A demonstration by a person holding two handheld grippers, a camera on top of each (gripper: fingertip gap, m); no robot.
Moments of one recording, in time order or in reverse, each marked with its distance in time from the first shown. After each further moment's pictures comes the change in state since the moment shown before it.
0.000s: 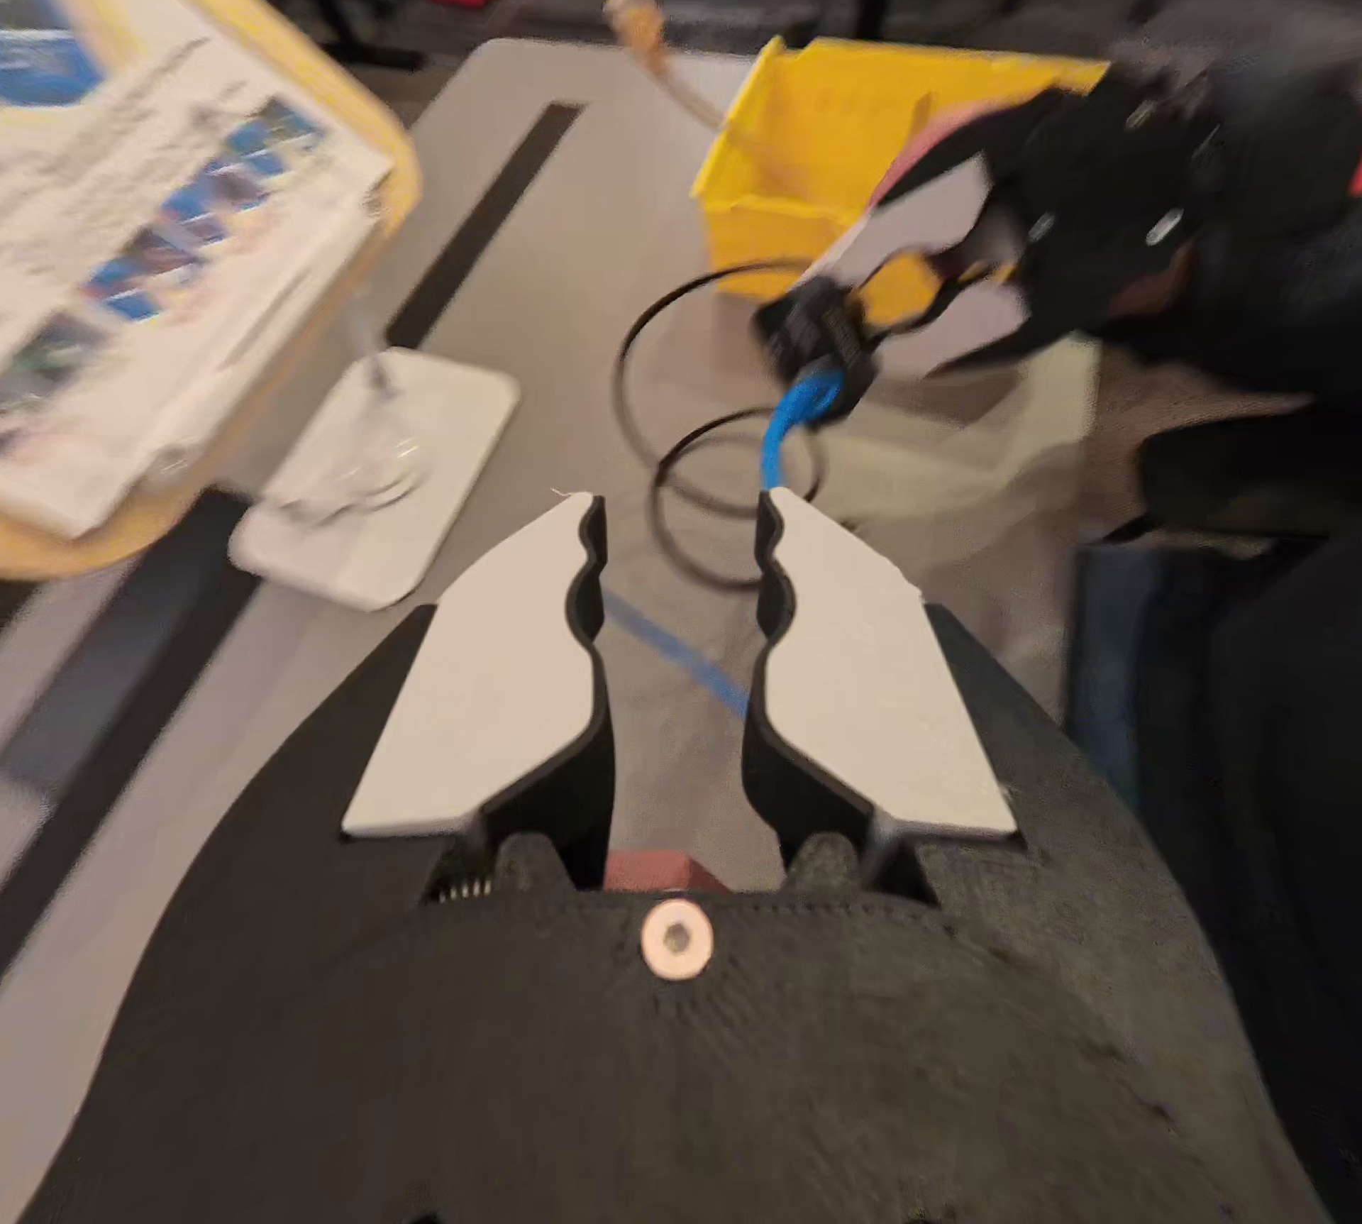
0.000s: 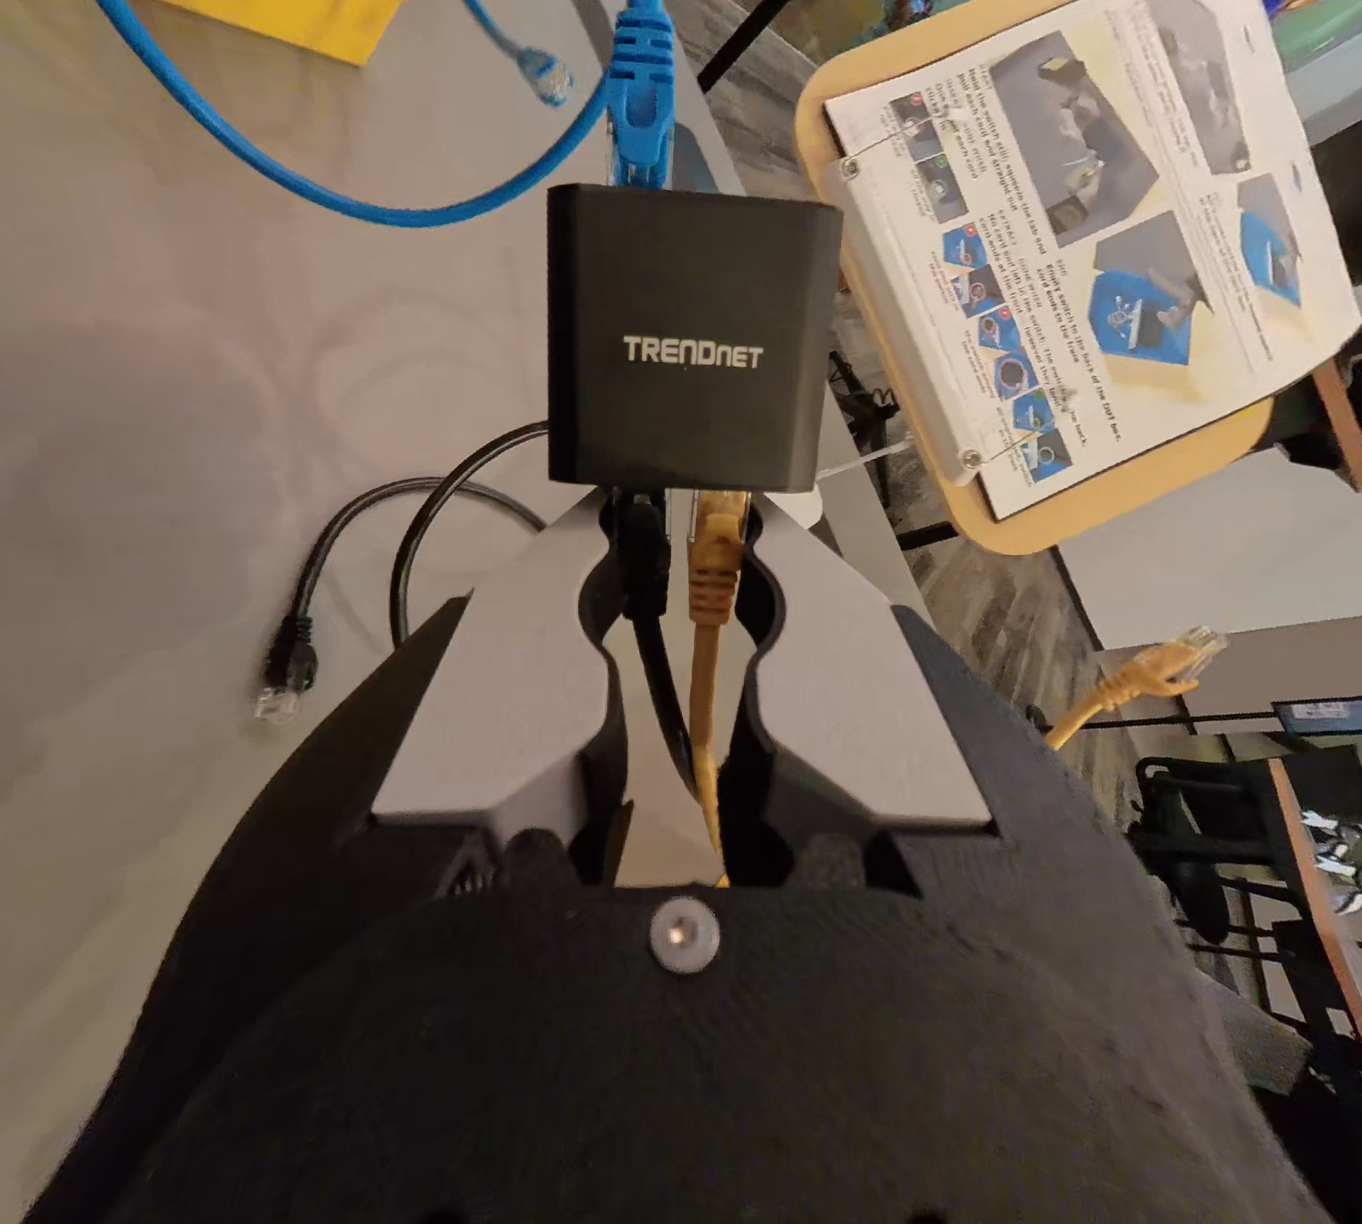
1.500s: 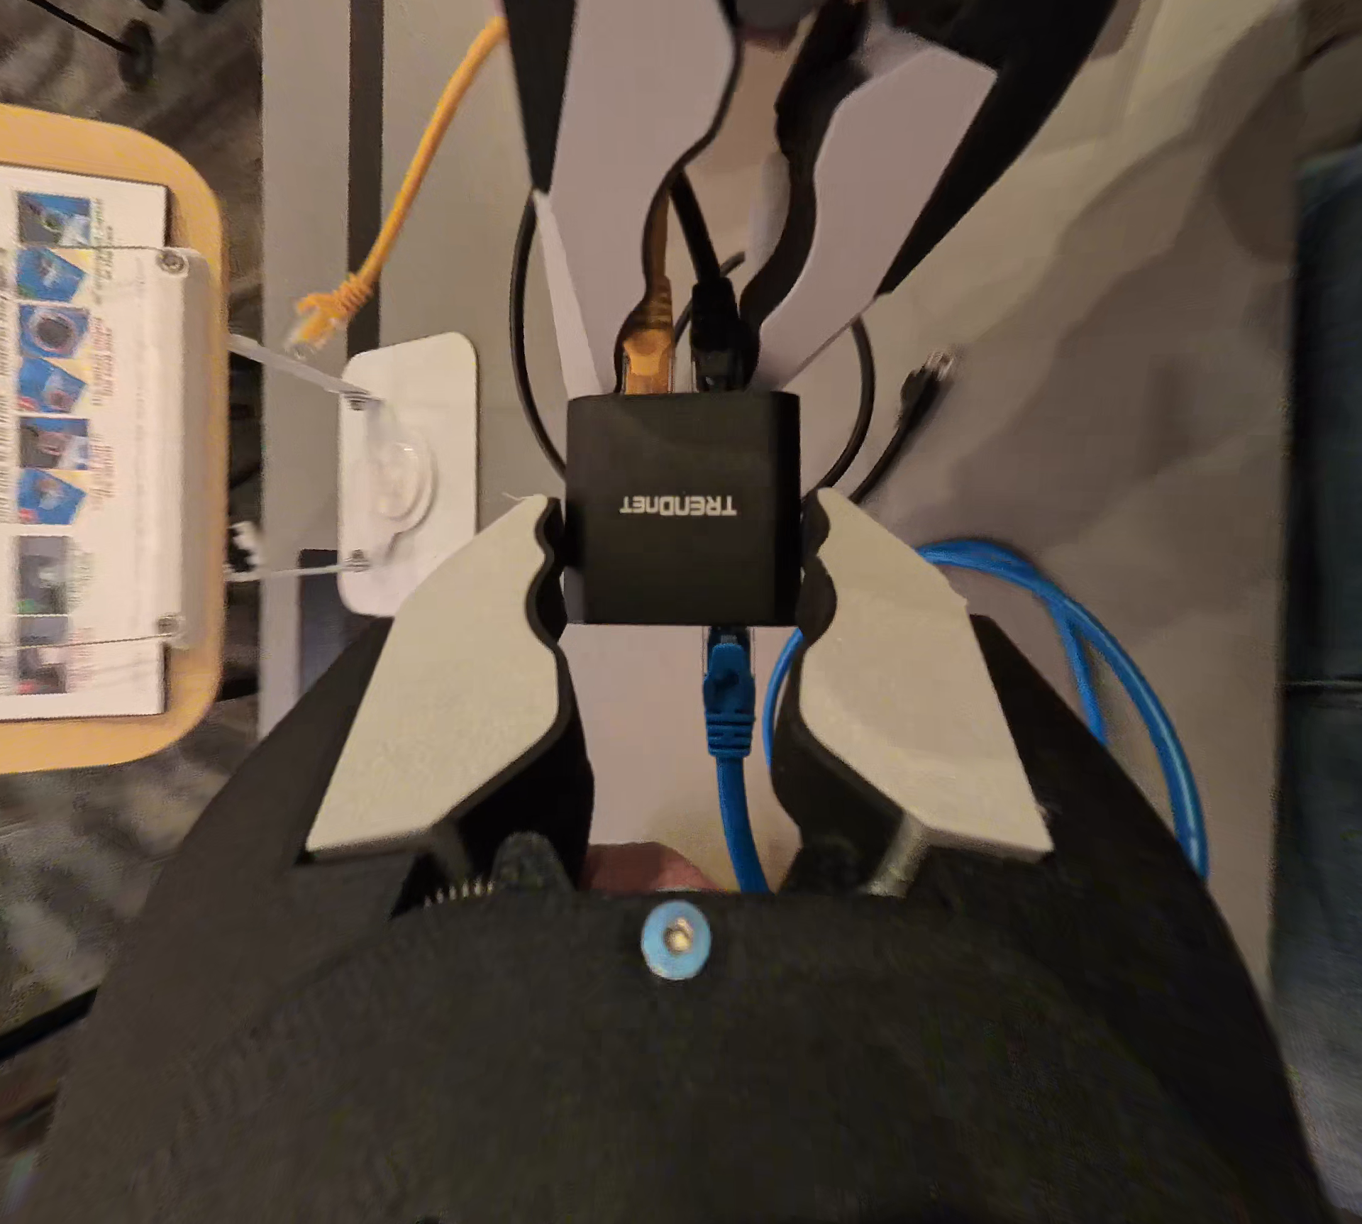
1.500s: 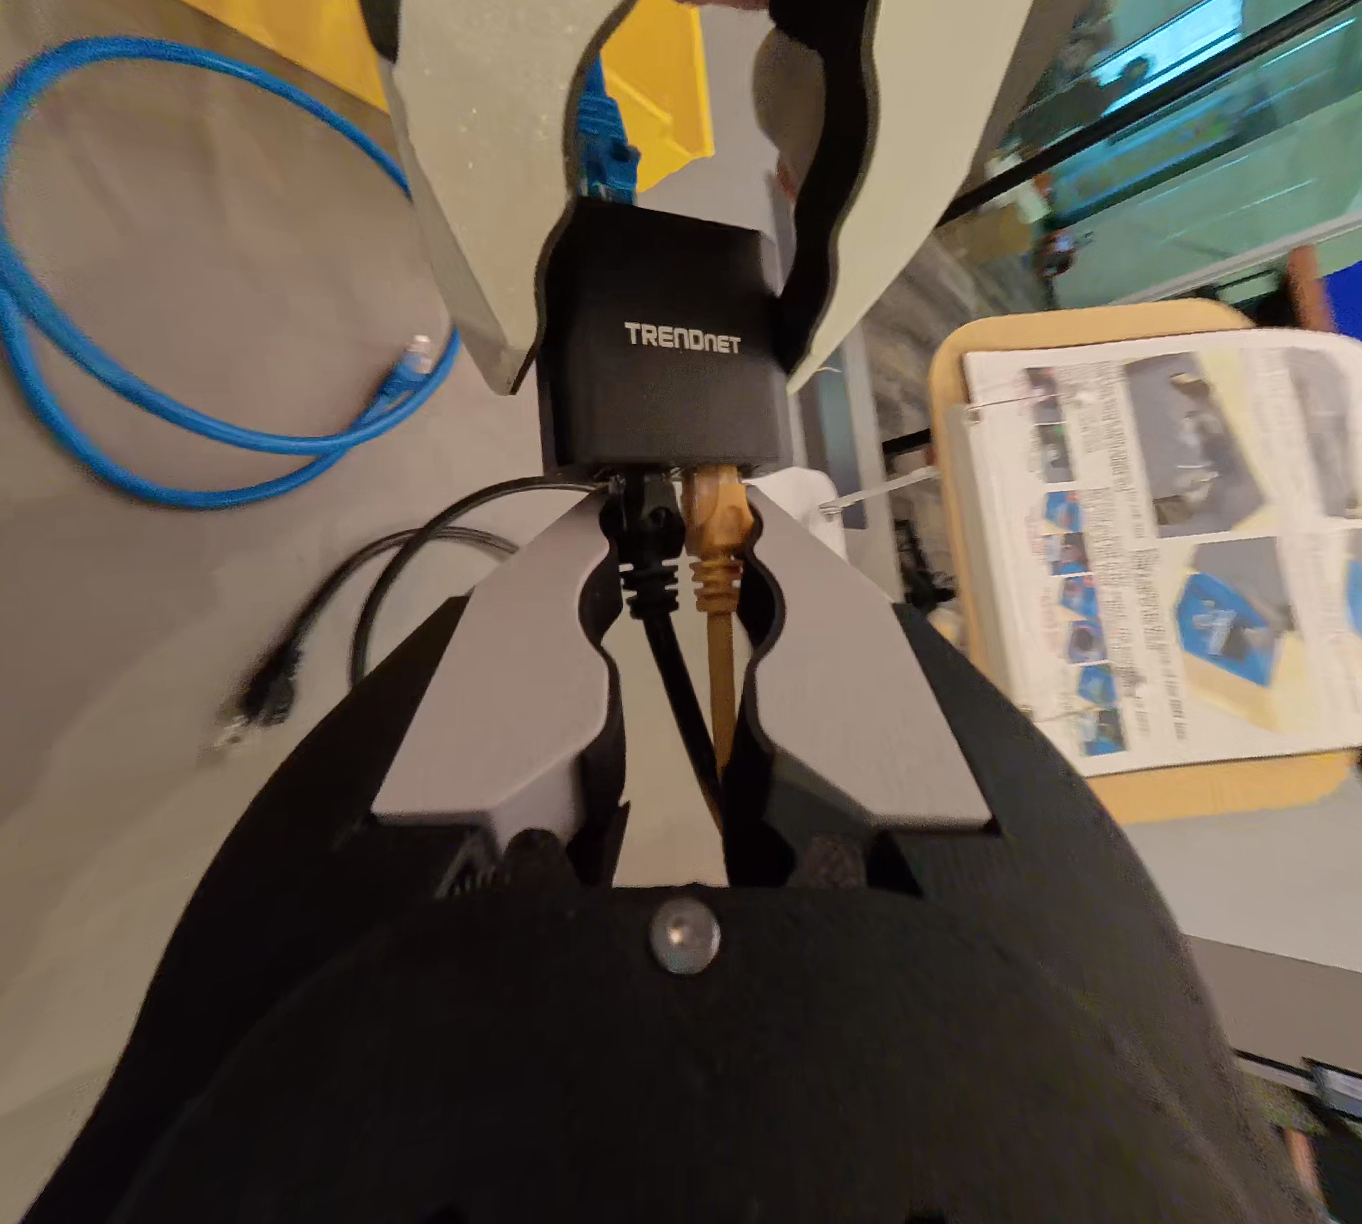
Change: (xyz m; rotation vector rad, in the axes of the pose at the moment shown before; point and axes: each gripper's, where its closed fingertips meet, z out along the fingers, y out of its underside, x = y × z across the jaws) left arm 0.058 0.040 0.072 -0.324 -0.046 0.501; right arm -0.040 -0.054 0.008 0.171 -0.226 -0.232
